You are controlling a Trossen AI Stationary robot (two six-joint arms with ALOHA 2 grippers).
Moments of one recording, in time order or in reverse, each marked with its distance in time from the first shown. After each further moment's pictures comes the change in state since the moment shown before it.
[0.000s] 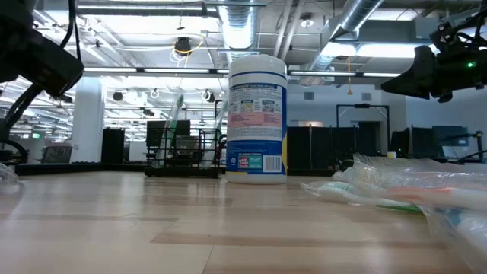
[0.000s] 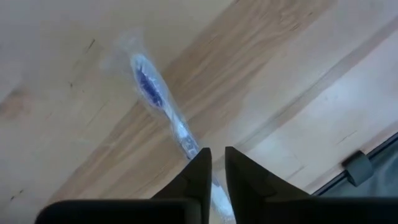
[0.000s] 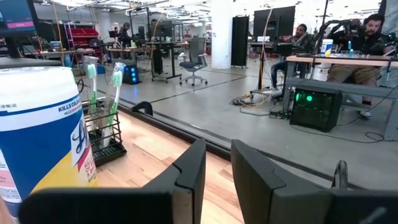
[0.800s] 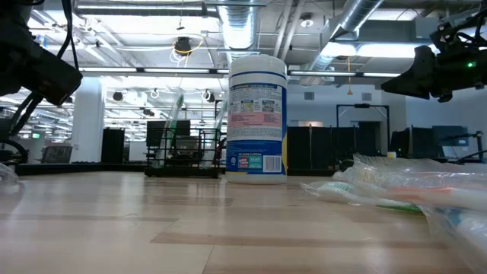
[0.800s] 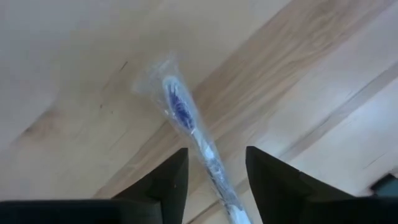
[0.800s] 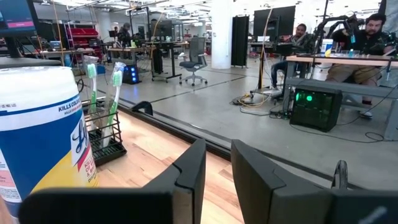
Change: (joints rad) left arm -0.014 0.000 -0.045 0.014 -0.073 -0.003; right arm 0.000 0.000 0.000 -0.001 0.000 0.000
